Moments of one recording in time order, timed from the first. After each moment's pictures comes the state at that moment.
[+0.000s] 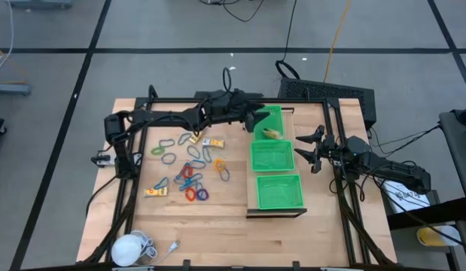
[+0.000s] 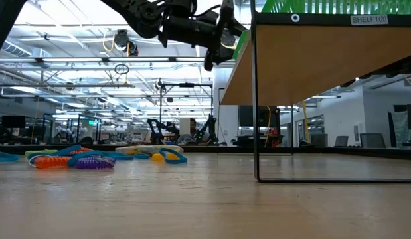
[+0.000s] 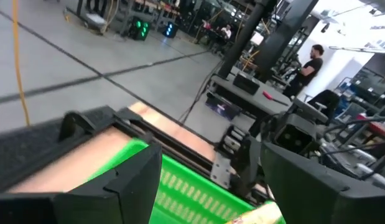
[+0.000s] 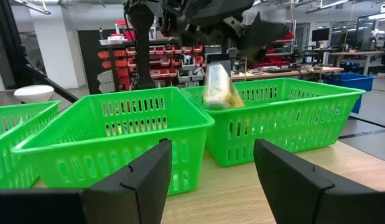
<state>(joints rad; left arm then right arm) 0.32 1.83 1.34 0.45 0.13 -0.43 -0.27 0.01 0.01 0.09 -0.07 0.07</state>
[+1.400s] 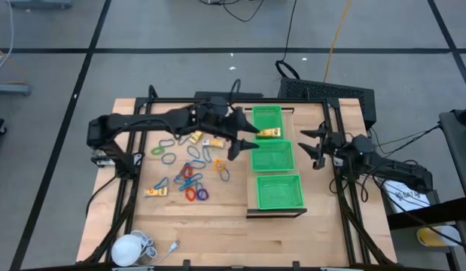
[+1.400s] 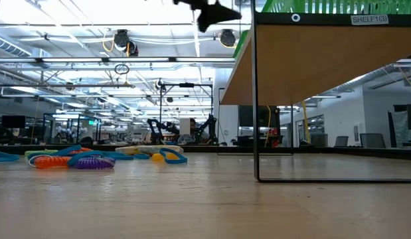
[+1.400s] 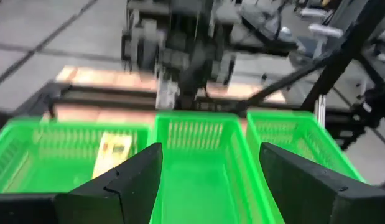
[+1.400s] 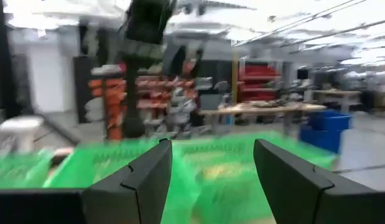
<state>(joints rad) 0.16 1.64 1.46 -0.19 0.29 -0.04 -0.27 0.08 0.11 0.22 -0.02 0.01</state>
